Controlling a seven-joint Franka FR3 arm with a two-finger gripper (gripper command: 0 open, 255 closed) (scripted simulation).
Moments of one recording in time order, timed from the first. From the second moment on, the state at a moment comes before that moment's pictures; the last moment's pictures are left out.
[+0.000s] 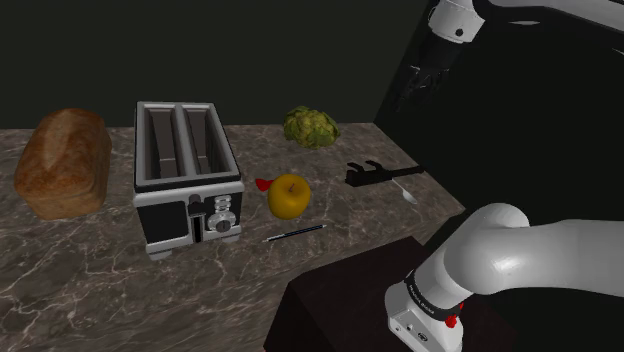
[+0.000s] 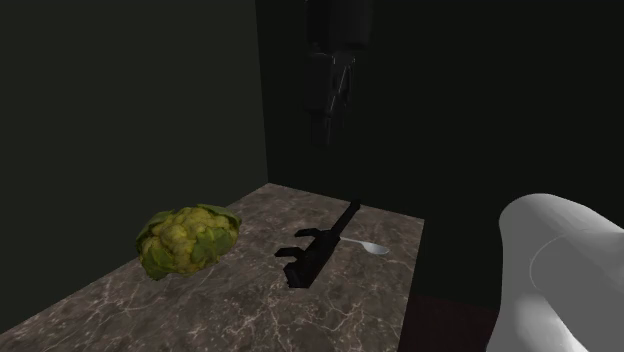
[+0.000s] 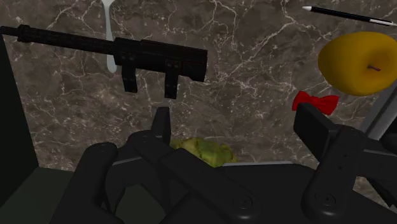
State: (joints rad) arm 0.01 -0.80 -0.06 -2.31 -0.11 1.58 0.03
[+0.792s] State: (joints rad) arm -0.04 -0.62 -0.18 -2.43 -0.19 1.83 -0.03
